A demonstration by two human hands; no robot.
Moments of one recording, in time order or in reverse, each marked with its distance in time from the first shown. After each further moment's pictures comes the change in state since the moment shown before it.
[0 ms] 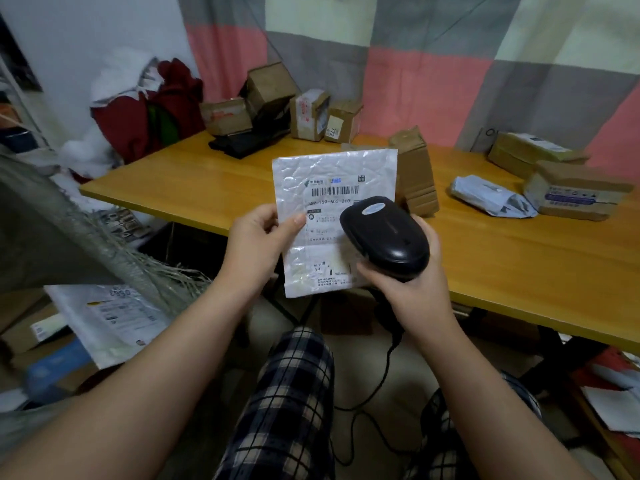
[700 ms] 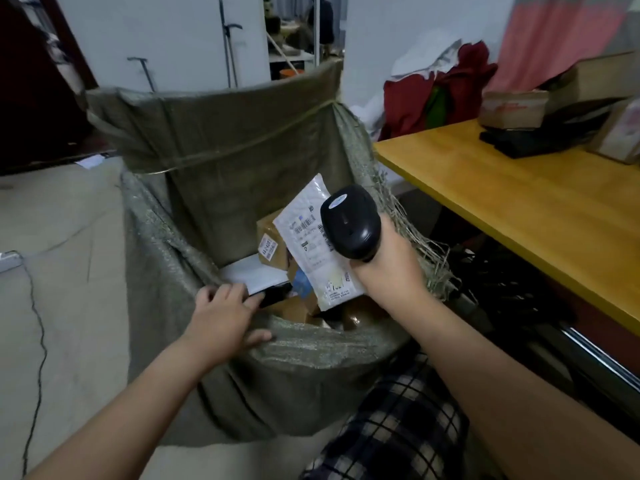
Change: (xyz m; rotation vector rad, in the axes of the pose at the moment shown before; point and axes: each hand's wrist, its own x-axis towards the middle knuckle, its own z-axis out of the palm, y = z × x) left_hand -0.215 -0.068 -0.306 1.697 -0.058 -0.457; right_hand -0.068 -0.065 0.282 -0.308 -0.753 -0.335
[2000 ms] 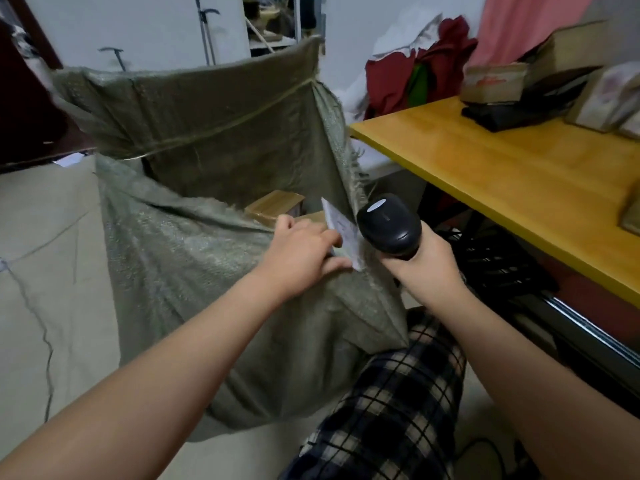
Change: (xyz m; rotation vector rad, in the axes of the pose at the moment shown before) left_hand 0.058 0.090 -0.074 -0.130 0.279 0.233; right_hand -0.031 0.060 -0.026 0.196 0.118 0.122
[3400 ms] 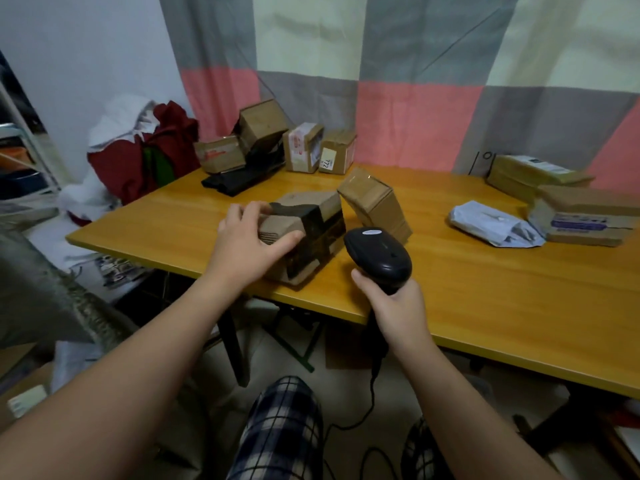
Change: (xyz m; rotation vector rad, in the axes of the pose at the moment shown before) left_hand 0.204 0.226 -0.036 -0.802 0.098 0.161; right_hand -0.048 0.098 -0.228 0.337 0.683 0.276
